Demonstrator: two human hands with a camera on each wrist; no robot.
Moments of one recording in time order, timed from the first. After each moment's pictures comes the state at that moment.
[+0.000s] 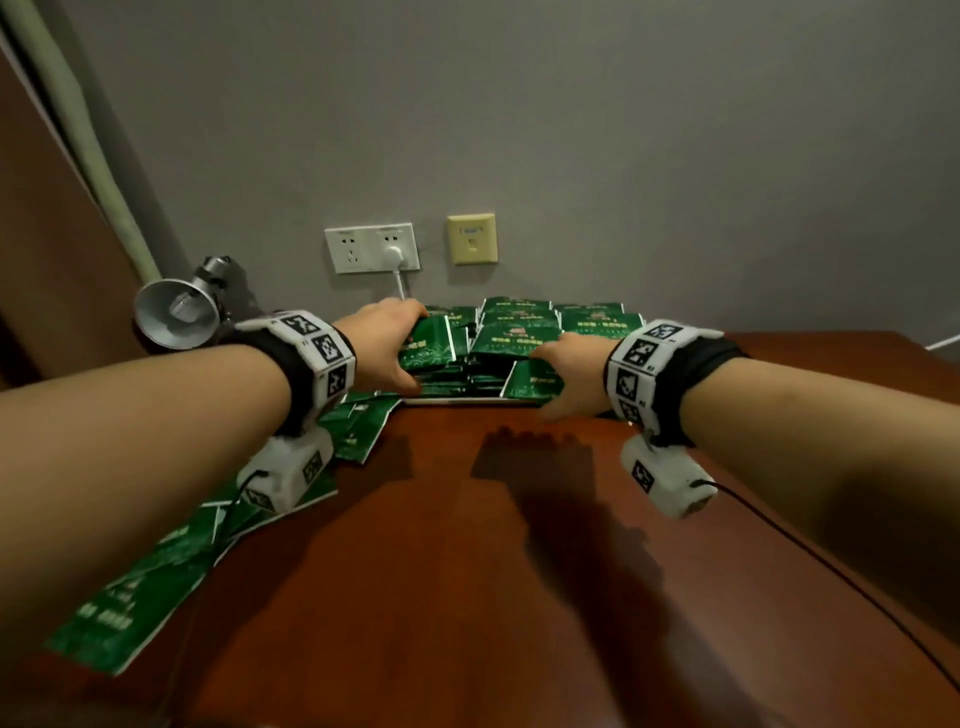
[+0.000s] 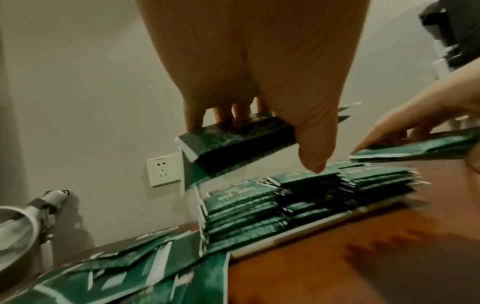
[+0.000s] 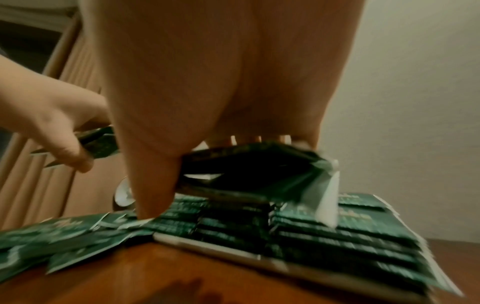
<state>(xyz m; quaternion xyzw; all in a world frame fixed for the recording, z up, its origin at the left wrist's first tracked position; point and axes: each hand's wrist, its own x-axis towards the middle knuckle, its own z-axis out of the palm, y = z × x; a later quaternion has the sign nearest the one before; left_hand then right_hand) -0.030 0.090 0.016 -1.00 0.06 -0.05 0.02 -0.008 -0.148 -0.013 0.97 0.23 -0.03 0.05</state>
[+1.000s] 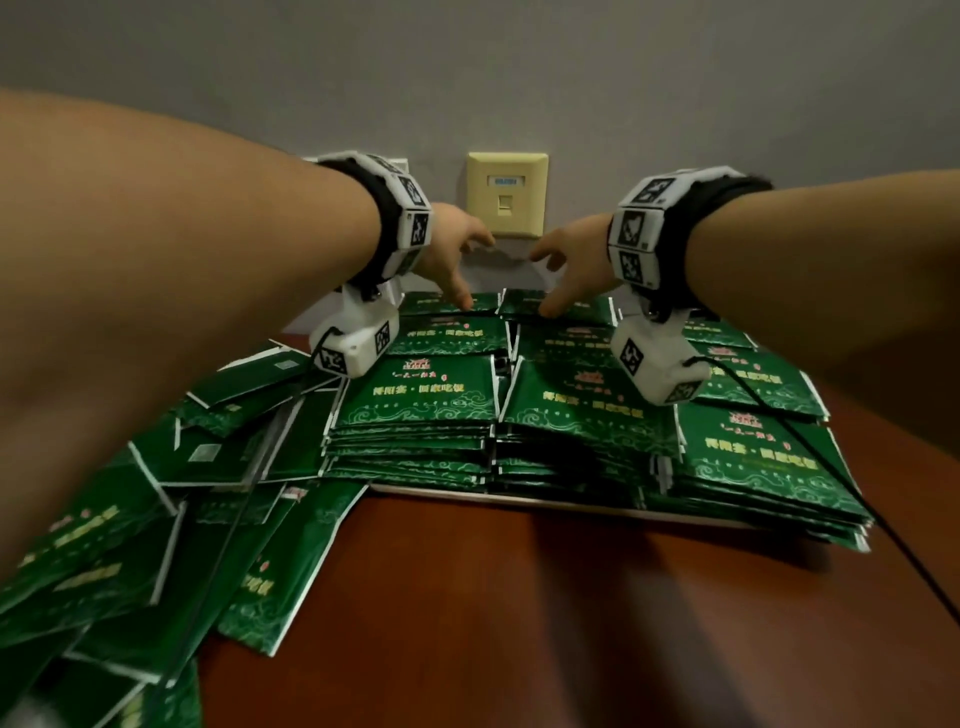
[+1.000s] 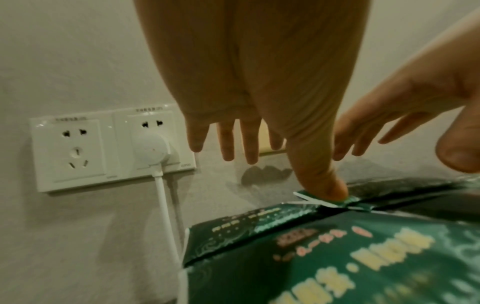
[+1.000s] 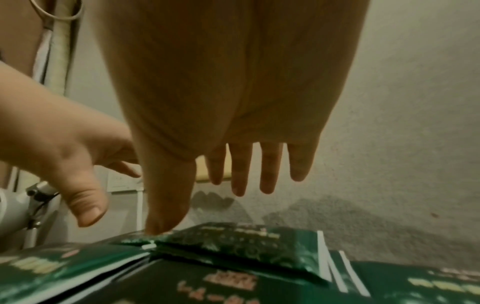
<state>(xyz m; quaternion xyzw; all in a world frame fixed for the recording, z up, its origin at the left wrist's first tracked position) 0.259 0.102 0.014 -0.99 0.10 0.04 0.02 0.262 -0.068 0.017 0.97 0.21 -0.06 0.07</state>
